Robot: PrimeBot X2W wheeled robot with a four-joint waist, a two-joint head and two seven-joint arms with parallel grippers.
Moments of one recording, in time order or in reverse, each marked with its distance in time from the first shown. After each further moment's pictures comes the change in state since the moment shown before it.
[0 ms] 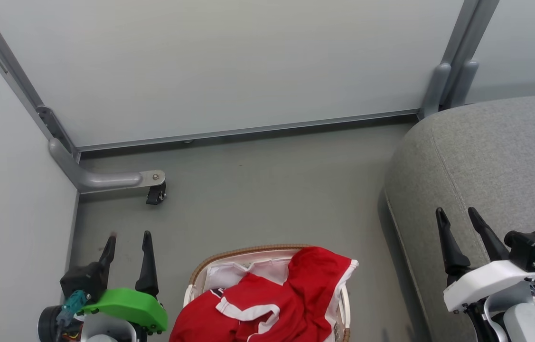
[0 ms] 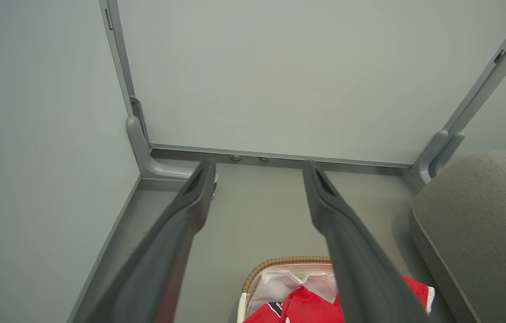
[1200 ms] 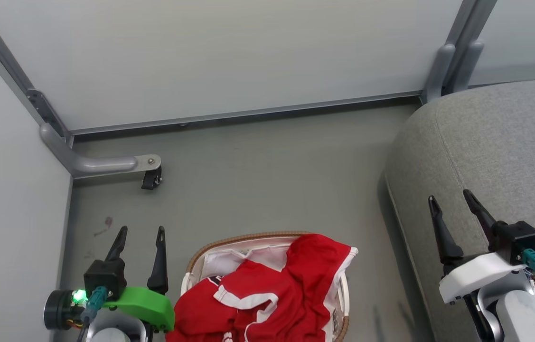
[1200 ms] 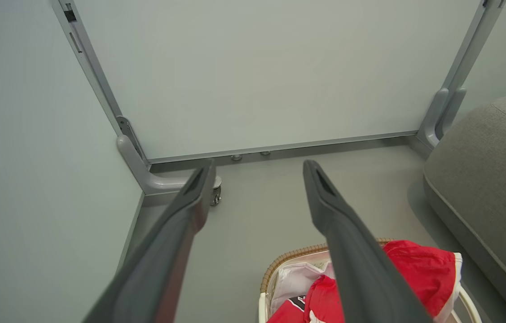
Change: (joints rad) left arm -0.021 0.000 -0.021 0.030 0.185 -0.012 -0.059; right arm -0.038 -0.003 0.007 0.008 -0.209 0.001 -0.061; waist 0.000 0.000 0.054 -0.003
